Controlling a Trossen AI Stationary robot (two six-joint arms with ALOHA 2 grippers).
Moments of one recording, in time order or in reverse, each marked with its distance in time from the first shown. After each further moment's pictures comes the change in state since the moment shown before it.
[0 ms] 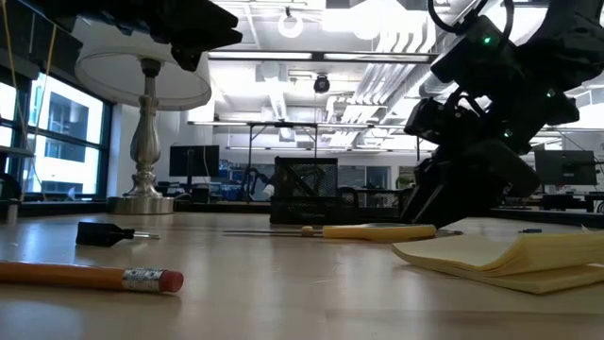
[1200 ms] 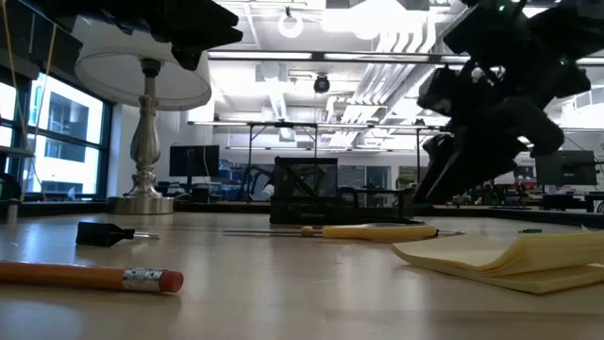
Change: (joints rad) left arm 0.000 -0.001 0.000 0.008 0.000 0.003; right arm 0.011 -0.183 0.003 -0.162 -0.035 0.005
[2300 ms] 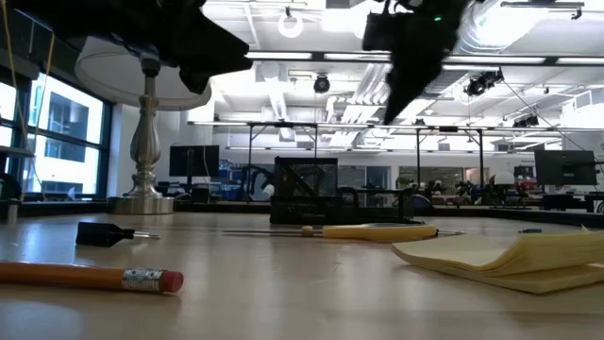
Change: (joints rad) left arm 0.000 0.136 -0.032 0.114 0.017 -0.054; right arm -0.213 0.031 0.682 -0.968 -0.003 -0.074
